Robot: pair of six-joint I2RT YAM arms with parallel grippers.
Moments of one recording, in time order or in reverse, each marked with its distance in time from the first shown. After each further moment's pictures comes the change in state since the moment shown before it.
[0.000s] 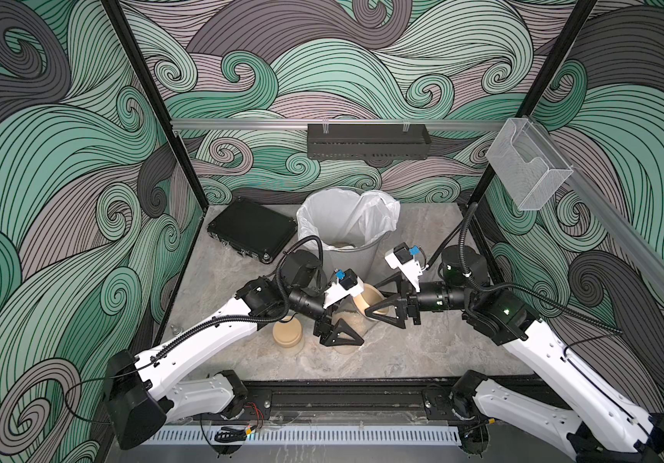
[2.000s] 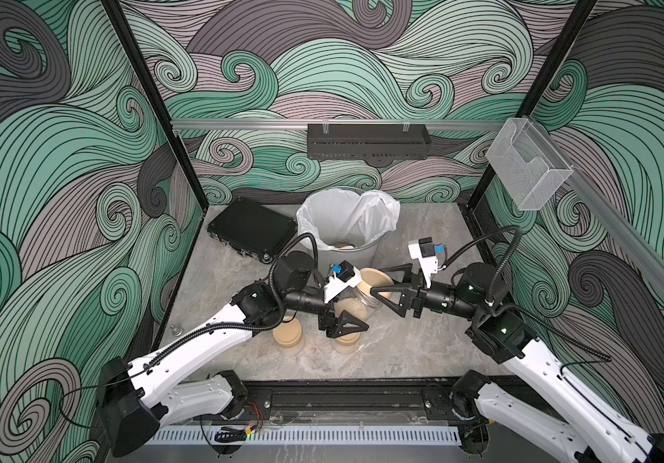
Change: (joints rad) left arm -0.008 -0.051 -0.048 0.173 -0.184 -0.084; right arm -0.036 -0.149 -0.252 0.497 0.148 0.262
